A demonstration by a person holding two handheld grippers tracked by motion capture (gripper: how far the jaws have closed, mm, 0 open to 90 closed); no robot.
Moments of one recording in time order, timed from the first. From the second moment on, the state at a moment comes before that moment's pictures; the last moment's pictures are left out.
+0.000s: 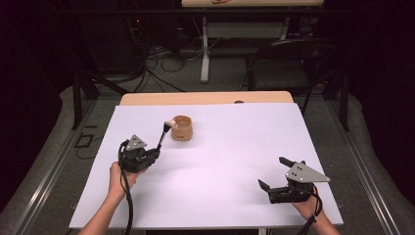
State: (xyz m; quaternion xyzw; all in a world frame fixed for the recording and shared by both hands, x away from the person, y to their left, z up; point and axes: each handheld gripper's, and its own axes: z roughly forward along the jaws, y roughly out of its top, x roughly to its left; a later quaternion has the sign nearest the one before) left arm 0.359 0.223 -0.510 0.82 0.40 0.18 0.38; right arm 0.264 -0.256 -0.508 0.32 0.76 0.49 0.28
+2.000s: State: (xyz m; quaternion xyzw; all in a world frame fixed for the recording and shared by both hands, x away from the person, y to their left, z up) left arm 0.378 0.190 -0.505 0.76 0.41 0.21 0.46; right arm 0.264 -0.256 -0.509 0.32 0.76 0.49 0.27
